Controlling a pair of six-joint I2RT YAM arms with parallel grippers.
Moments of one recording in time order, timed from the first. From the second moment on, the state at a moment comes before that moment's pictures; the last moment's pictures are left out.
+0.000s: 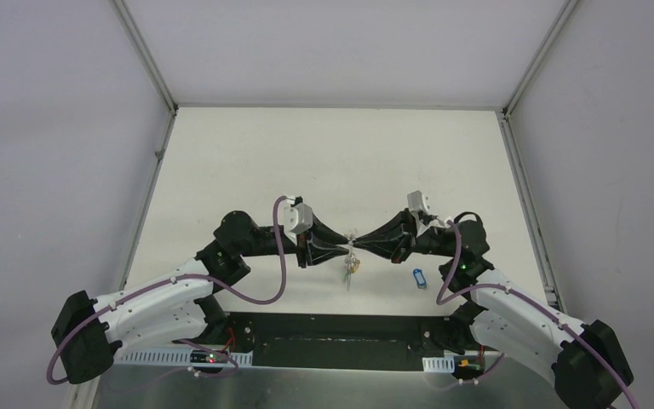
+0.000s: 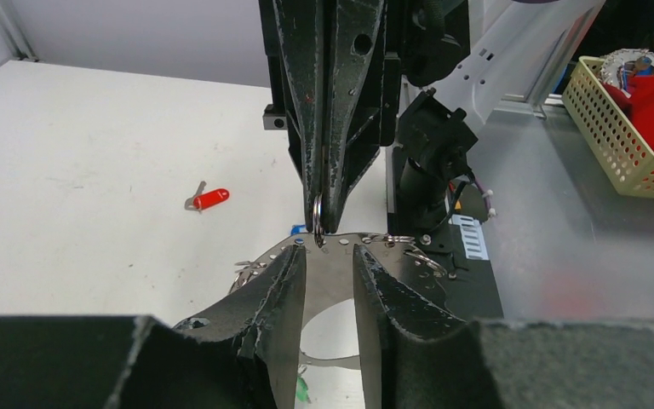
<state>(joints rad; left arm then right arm) -0.90 0.88 0.52 0.56 0.59 -0.19 0.65 0.85 0.35 0.83 -0.90 0.39</state>
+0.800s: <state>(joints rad) -0.91 0.93 0.52 0.59 0.56 -0.24 0.64 0.85 0.35 0.84 -0.90 0.41</state>
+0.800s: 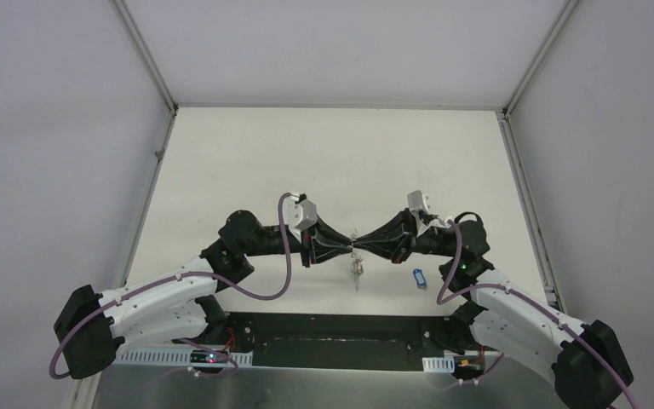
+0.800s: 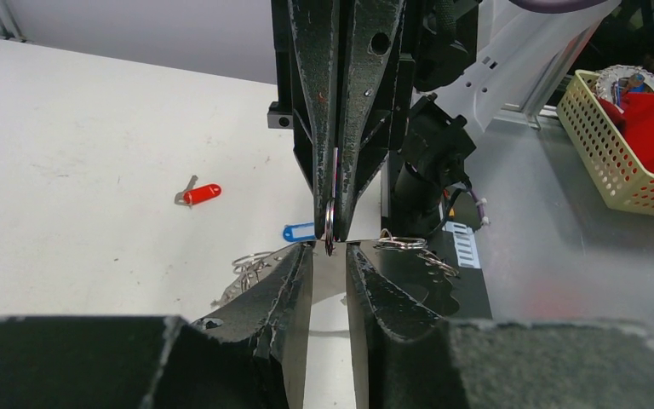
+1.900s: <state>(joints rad) -0.92 0.97 0.96 -0.28 0.48 0.04 0.65 0.77 0.40 0.58 -0.87 0.32</state>
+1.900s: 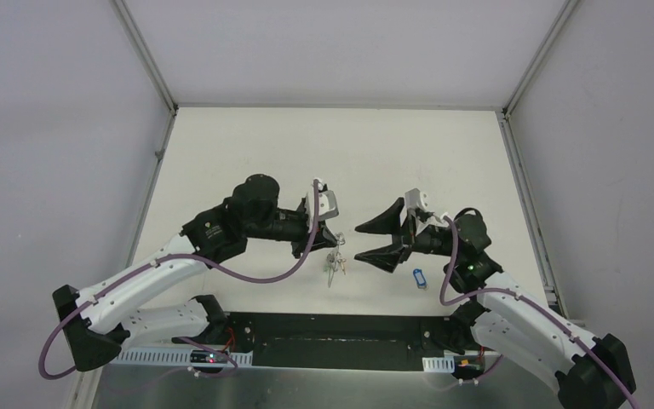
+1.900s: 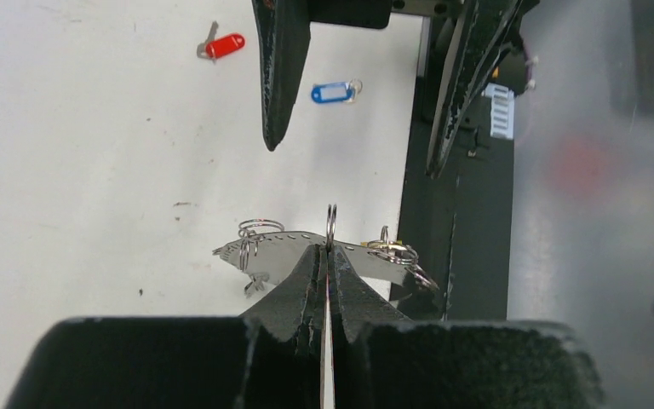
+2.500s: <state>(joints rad) -0.92 1.18 1.35 -0.84 0.43 0.22 0.74 1.00 0.51 0.59 -0.87 0.31</state>
